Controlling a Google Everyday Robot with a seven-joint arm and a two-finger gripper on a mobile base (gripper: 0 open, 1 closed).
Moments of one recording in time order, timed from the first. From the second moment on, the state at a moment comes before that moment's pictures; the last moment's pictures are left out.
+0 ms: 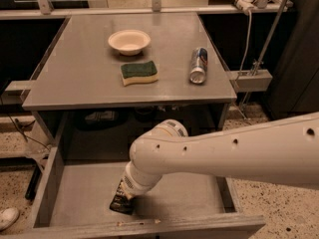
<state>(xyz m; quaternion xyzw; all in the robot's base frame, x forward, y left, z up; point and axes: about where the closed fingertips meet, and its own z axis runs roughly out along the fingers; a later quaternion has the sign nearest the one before) 0.415 0.081 0.617 -0.34 0.93 0.15 0.09</state>
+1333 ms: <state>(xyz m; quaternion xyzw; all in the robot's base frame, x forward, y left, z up) 0.415 0.081 0.617 -0.34 0.93 0.15 0.09</state>
